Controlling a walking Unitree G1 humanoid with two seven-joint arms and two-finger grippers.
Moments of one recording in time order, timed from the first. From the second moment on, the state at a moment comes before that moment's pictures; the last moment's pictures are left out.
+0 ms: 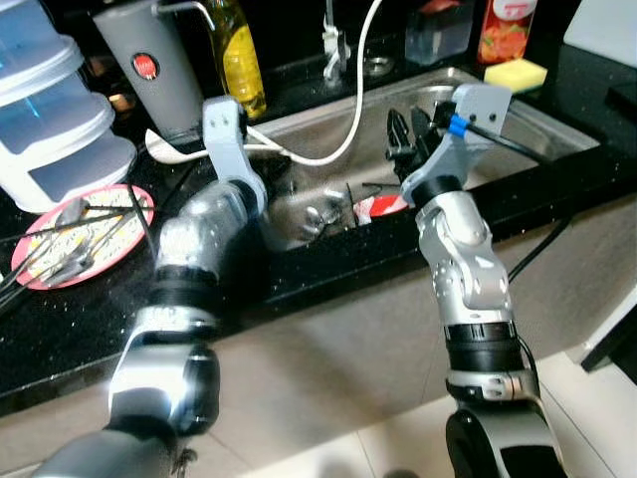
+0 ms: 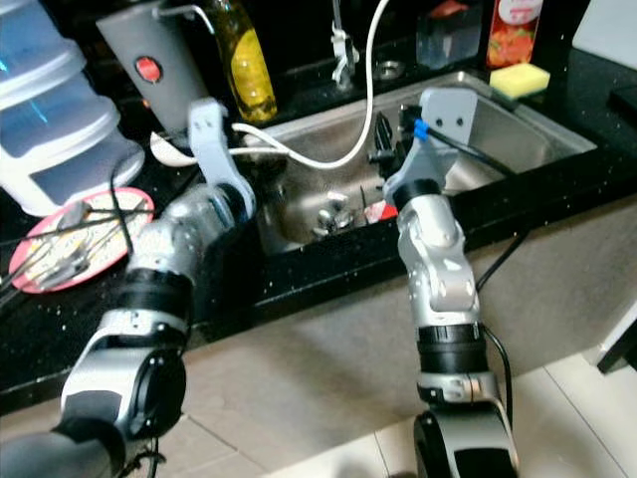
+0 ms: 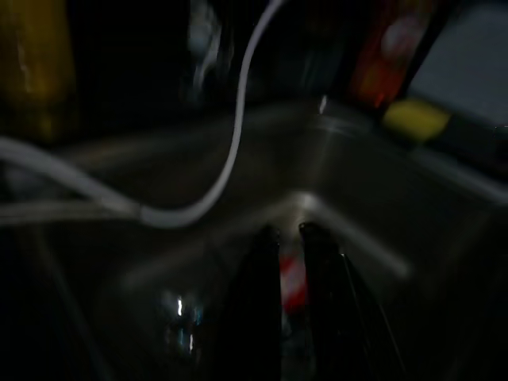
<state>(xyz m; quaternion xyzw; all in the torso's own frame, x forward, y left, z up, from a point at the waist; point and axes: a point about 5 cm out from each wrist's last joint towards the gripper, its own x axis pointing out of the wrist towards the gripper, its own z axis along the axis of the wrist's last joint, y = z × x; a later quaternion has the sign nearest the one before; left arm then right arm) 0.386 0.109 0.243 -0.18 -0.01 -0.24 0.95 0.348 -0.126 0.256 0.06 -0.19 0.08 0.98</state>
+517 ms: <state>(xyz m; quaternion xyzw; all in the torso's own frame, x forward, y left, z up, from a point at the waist) 0.367 0.180 0.232 0.03 0.02 0.04 1.00 0.337 -0.094 0.264 0.03 -0.20 0.24 0.95</state>
